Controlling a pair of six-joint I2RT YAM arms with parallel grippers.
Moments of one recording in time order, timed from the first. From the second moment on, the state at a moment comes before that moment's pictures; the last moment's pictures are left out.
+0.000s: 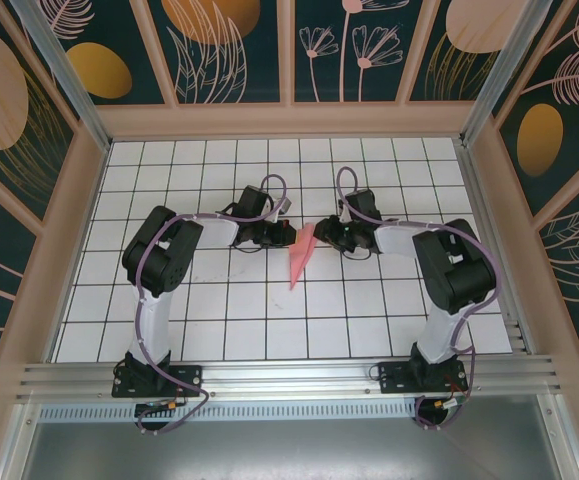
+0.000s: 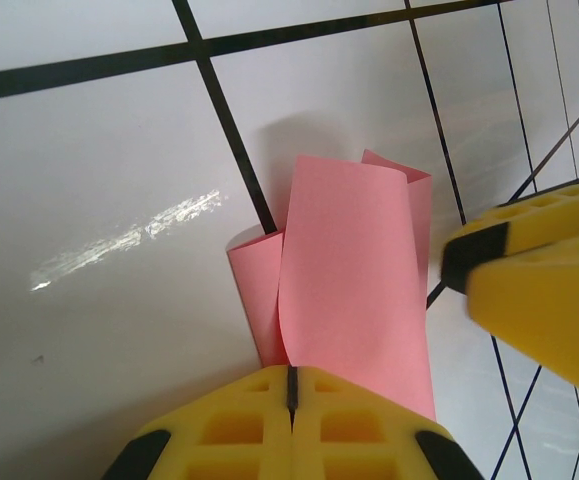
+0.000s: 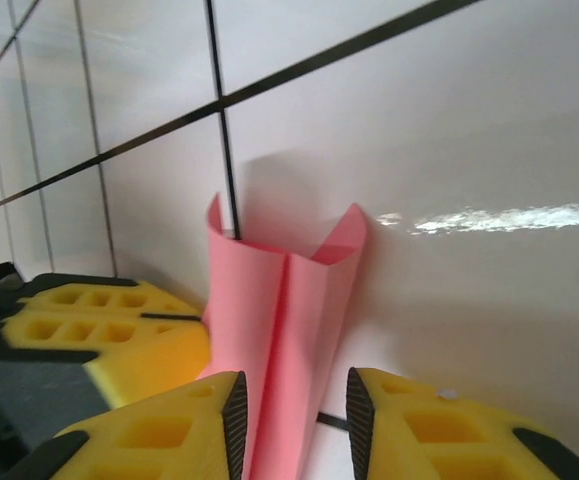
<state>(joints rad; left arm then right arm) -0.52 2.10 1.17 0.05 0.62 -0.48 0.41 1.81 0.90 0.03 -0.43 0.76</state>
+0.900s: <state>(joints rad) -0.52 2.09 1.15 0.10 0.62 -0.49 0.38 1.93 0.97 0.08 -0.57 0.67</state>
